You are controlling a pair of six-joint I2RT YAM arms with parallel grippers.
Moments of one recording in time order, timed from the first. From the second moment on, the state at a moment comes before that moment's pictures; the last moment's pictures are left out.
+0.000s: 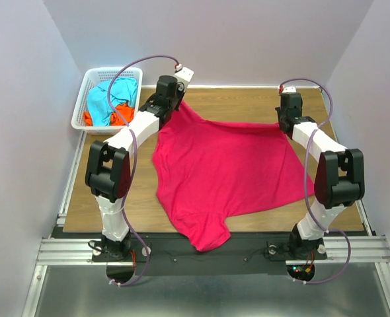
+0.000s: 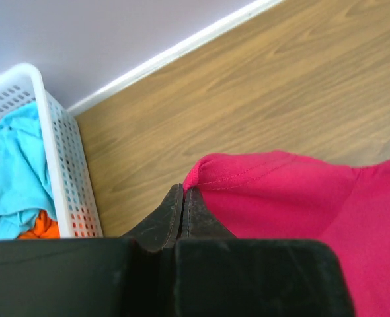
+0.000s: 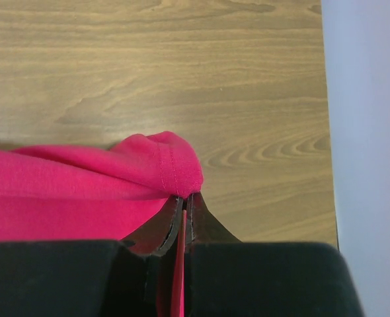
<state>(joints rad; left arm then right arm) -0.40 1.90 1.57 -0.08 -0.19 0.26 0.10 1.72 1.25 -0.21 0.44 -0.16</state>
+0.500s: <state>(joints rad) -0.39 2.03 1.73 0.00 -0.18 0.26 0.06 1.89 1.42 -0.12 0.42 -0.15</state>
